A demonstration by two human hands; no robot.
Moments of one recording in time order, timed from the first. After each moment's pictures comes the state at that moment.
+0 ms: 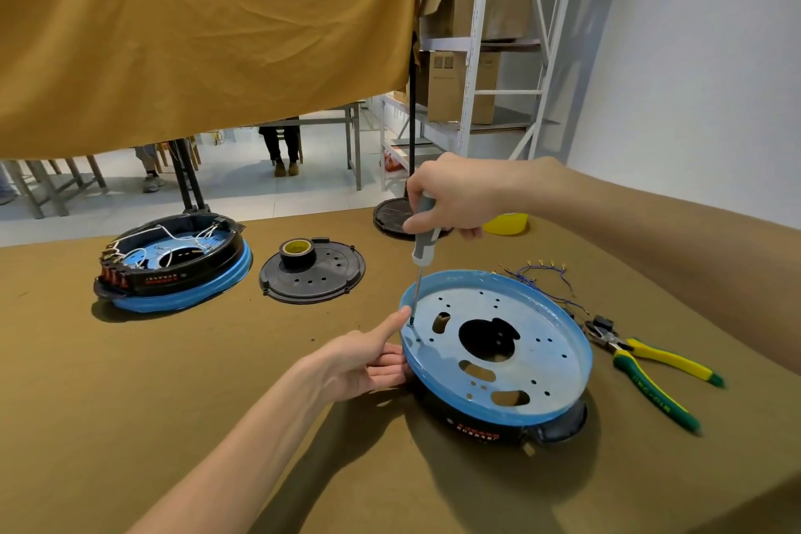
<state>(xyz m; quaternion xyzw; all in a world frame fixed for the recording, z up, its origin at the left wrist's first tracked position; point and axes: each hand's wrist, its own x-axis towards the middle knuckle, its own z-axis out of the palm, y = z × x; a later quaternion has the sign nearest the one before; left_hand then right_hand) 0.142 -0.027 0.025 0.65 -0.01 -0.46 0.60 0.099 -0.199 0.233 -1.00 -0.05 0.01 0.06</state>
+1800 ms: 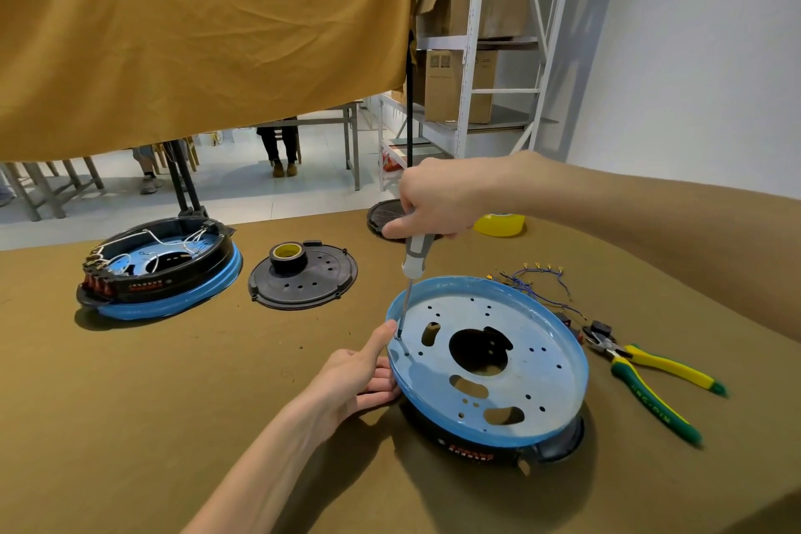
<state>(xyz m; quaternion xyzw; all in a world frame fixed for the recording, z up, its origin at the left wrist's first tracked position) 0.124 -0.030 0.008 0.70 -0.03 -0.34 0.62 0.113 -0.199 0.235 -1.00 -0.05 0.04 -0.06</state>
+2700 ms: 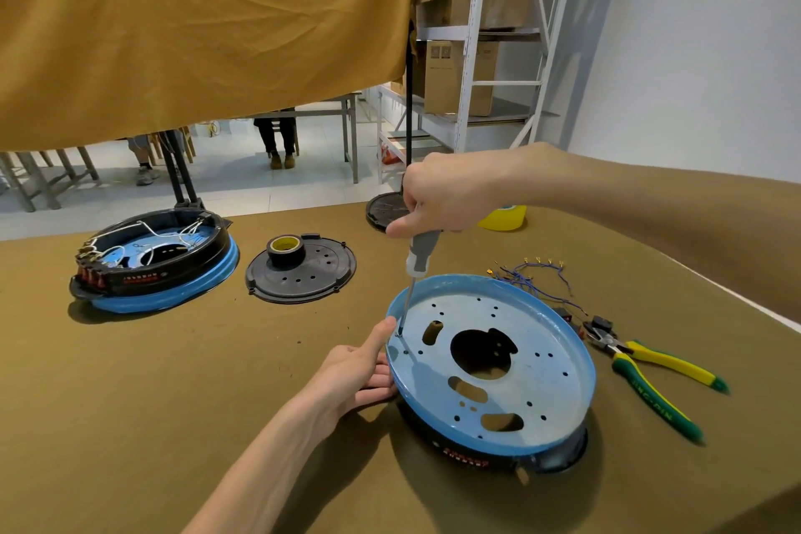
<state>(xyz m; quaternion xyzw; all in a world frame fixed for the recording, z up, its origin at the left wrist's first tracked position) 0.122 -0.030 0.009 0.71 -0.02 -0.34 0.62 0.105 -0.195 0.237 -1.00 -0.06 0.04 -0.05</state>
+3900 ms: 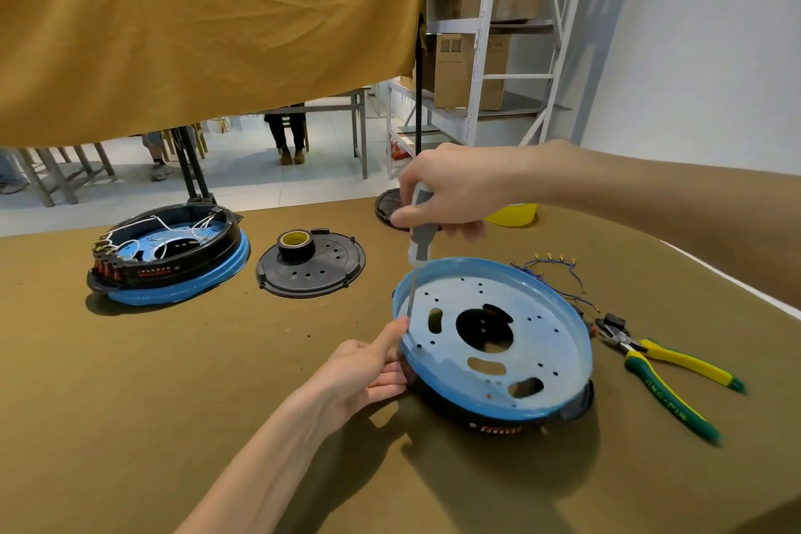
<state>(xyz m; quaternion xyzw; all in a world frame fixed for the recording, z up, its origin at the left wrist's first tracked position) 0.114 -0.024 0.022 0.68 -0.01 -0.38 0.63 0.105 -0.203 0.232 -0.99 -0.07 0.05 0.08</state>
